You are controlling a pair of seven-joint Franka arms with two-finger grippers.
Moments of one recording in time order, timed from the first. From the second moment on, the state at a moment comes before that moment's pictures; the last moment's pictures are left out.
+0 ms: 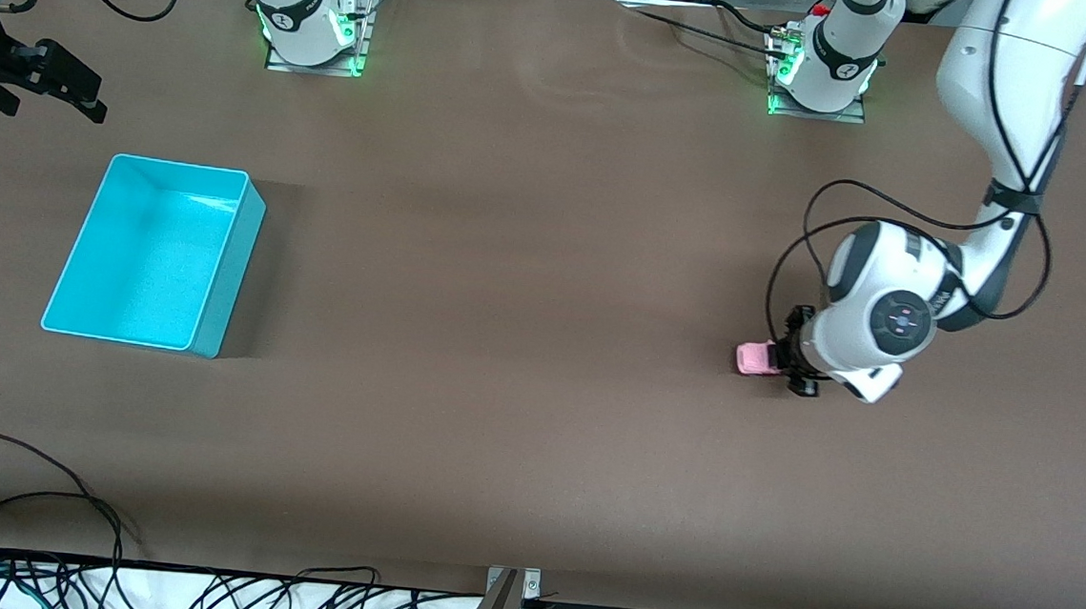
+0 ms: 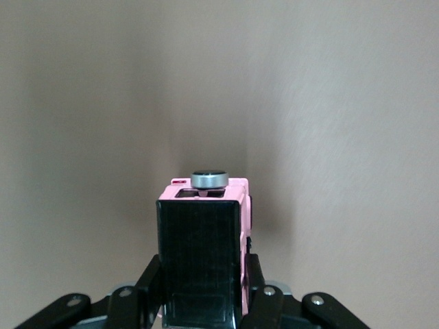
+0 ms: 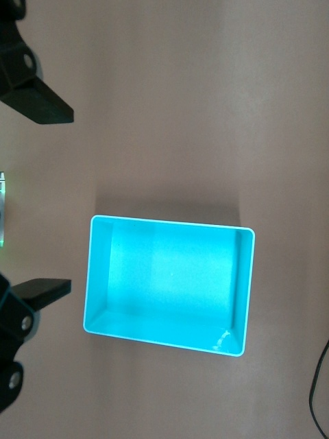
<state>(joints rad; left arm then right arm) -0.02 0.55 -0.23 -1.83 0.11 2.24 -1.92 -0.04 -0.09 0.05 -1.63 -0.01 1.52 0.00</state>
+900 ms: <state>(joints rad) -0.02 0.55 -0.24 -1.93 0.18 2.38 -1.96 -0.04 -0.09 0.05 -1.63 -0.01 1.51 0.00</state>
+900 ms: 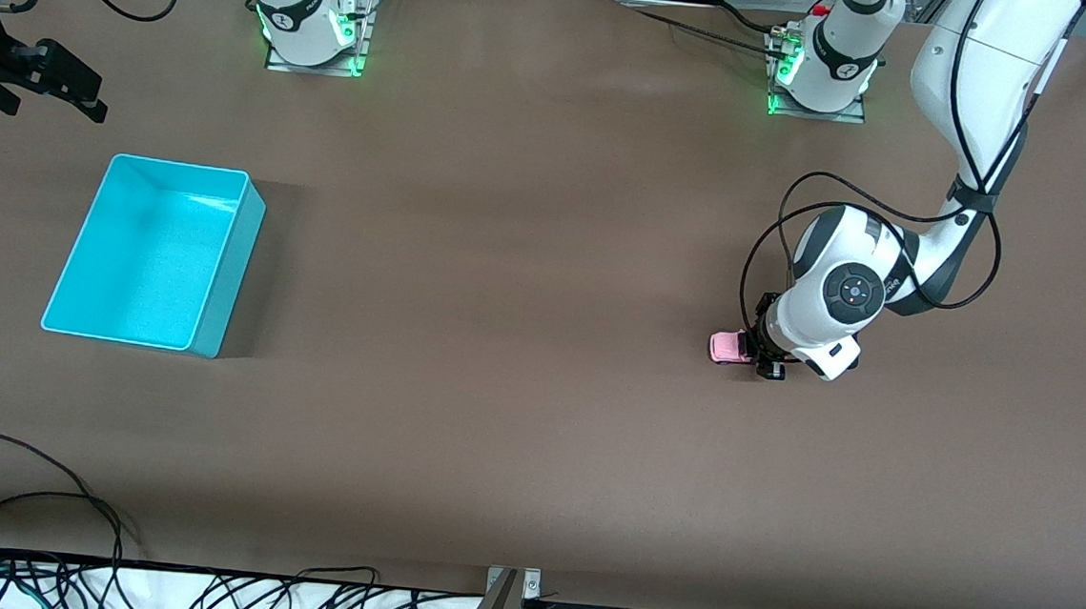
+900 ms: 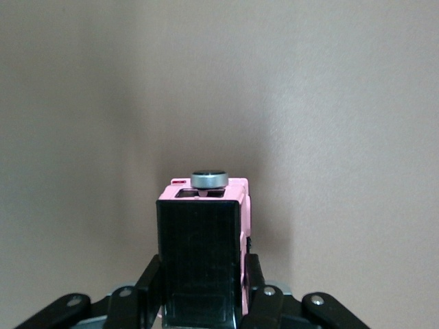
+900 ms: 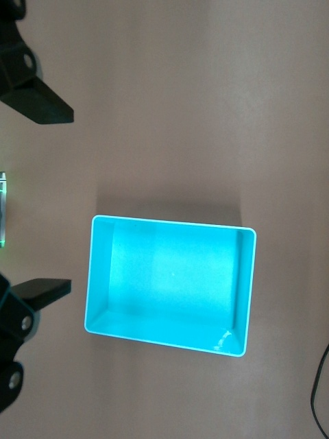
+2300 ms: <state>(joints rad) 0.32 0.54 -0.24 -1.95 0.36 2.38 -1.70 -0.04 -0.09 0.05 -1.63 -0.01 1.51 0.00</state>
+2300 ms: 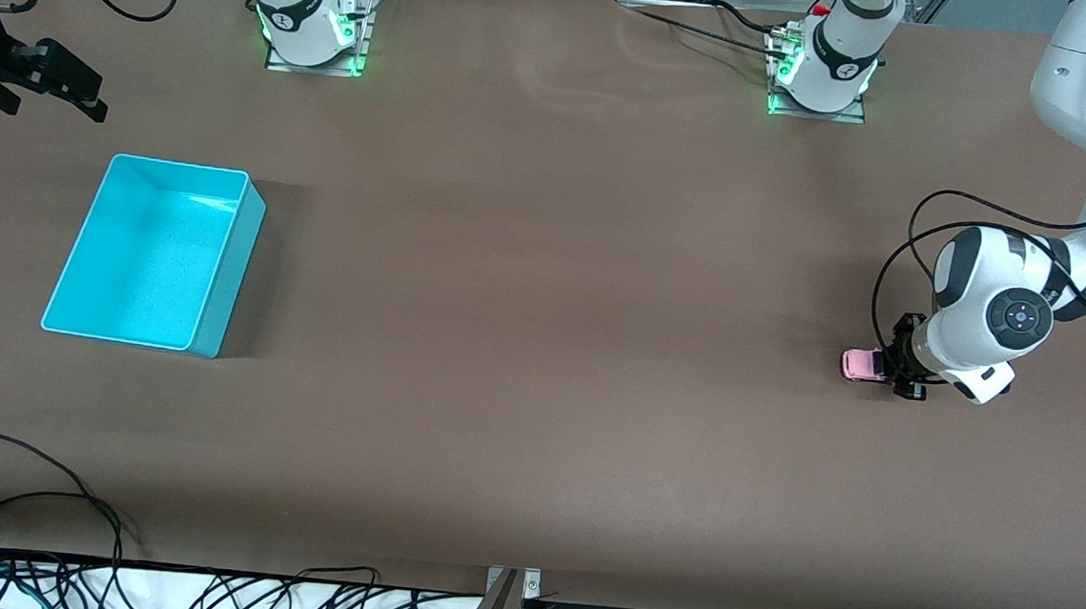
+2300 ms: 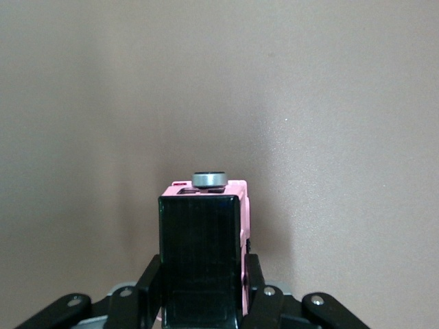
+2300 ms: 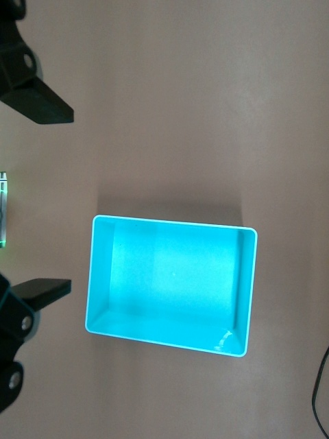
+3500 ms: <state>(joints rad) 0.33 0.33 -0.35 -1.73 0.31 2.03 -1.26 -0.04 -0.09 0.05 -1.63 -0.01 1.51 0.00</state>
